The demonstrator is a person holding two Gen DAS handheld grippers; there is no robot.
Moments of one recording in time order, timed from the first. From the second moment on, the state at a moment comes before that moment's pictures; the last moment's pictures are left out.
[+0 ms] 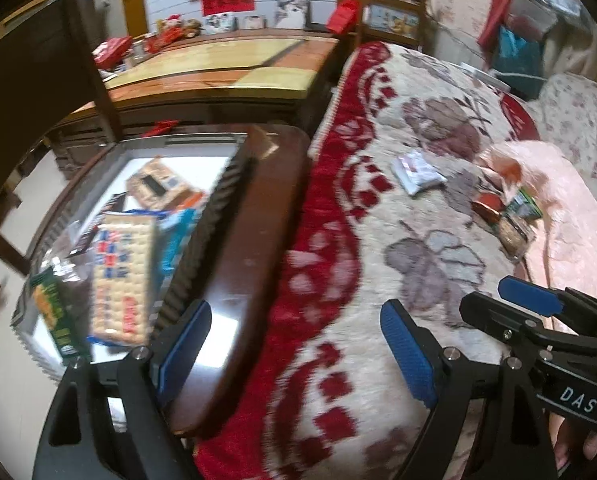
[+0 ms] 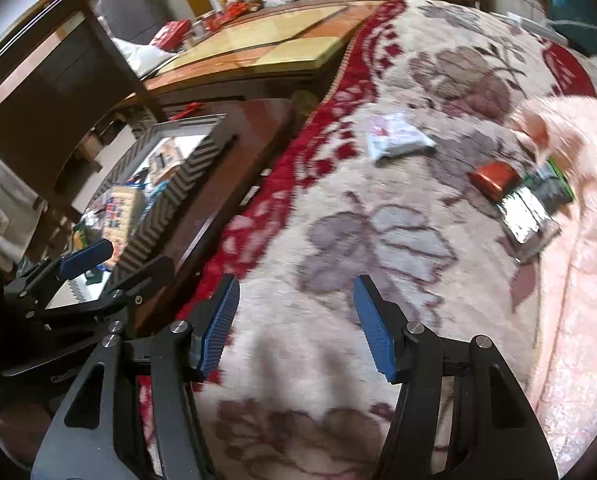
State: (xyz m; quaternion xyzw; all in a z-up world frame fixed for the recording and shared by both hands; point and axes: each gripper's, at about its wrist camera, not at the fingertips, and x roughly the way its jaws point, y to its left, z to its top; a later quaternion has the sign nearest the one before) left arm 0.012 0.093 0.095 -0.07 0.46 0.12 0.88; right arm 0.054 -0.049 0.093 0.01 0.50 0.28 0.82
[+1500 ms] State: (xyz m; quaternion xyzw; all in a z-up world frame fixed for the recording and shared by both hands) left arm 0.225 0.027 0.056 0.00 0.49 -0.06 0.87; right arm 0.123 -0.165 0.035 0.08 0.52 0.20 0.82
